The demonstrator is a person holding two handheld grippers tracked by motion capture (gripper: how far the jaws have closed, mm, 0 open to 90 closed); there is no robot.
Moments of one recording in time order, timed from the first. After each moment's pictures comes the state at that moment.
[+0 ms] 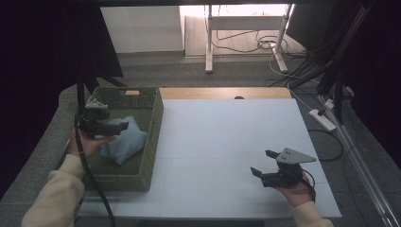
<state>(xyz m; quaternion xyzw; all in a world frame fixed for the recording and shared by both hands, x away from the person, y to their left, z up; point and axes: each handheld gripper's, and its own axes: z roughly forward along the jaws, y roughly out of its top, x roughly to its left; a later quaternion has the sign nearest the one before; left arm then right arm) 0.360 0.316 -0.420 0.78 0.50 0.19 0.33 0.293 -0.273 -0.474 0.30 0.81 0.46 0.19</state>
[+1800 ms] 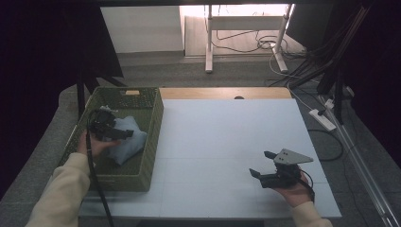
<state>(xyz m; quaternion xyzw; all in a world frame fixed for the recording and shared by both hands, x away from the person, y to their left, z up) 0.390 0.315 -0.464 0.81 0.51 0.12 0.27 0.293 -0.269 -0.478 0.29 0.82 0.45 0.19</state>
